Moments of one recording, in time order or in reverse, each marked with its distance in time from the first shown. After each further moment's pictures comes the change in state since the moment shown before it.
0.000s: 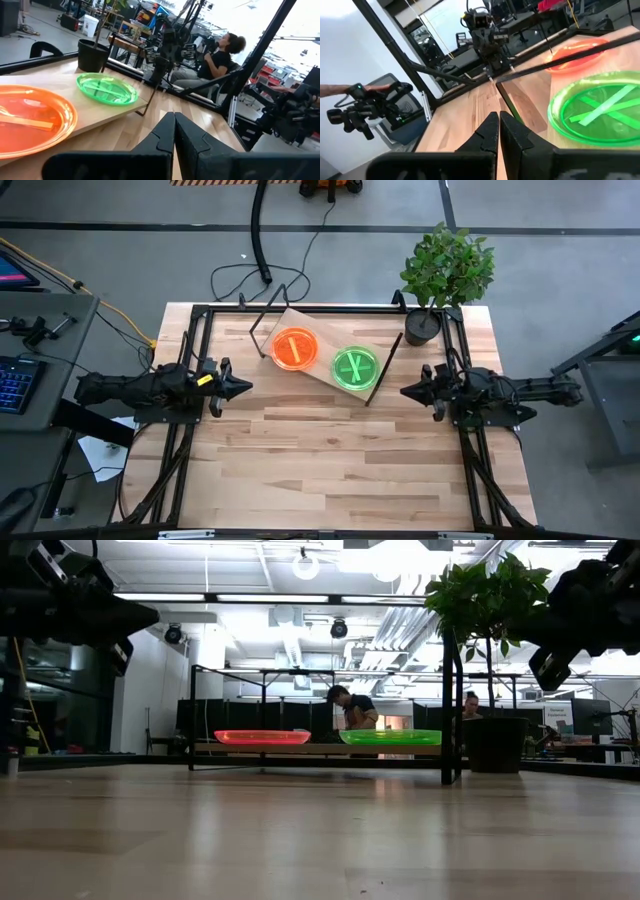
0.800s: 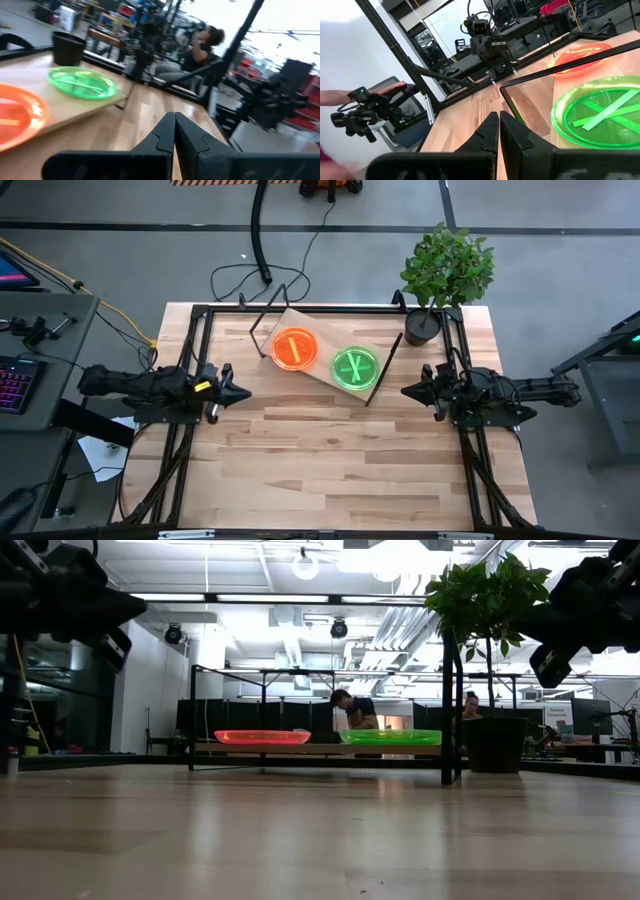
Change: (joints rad) left arm -0.103 0.000 0.000 0.003 -0.009 0.000; right arm 0.003 -0.024 -0.001 0.000 0.000 0.000
